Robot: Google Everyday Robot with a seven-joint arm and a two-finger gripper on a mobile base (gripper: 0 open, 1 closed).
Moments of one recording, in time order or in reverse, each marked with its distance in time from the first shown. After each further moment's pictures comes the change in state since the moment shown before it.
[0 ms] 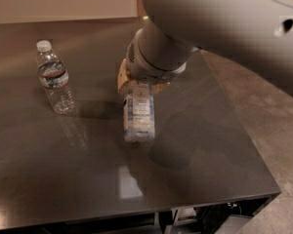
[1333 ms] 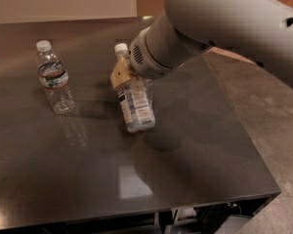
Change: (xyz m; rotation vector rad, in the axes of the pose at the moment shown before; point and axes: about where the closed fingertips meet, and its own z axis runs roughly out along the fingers) arm 0.024 -0.014 0.021 0.185 0.057 -0.280
